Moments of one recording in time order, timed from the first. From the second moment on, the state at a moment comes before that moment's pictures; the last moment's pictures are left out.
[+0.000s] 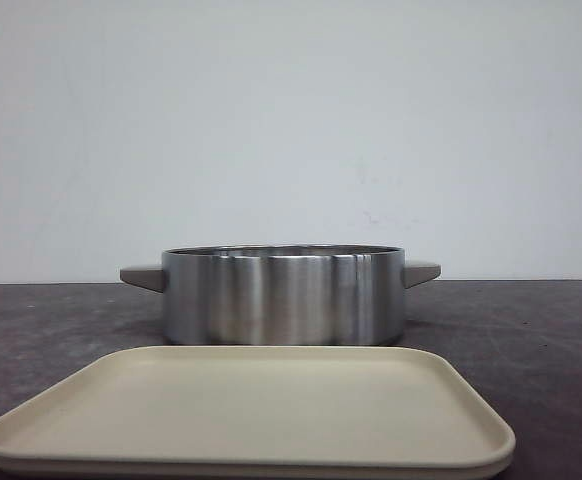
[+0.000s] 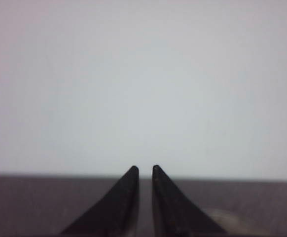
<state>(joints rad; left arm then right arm) -0.06 0.29 0.61 -0.16 0.11 -0.16 0.01 0.00 0.01 -0.17 0.04 0.18</state>
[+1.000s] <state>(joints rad) 0.06 0.00 0.03 -0.11 0.12 -0.04 0.01 0.00 0.01 -0.17 0.04 0.18</state>
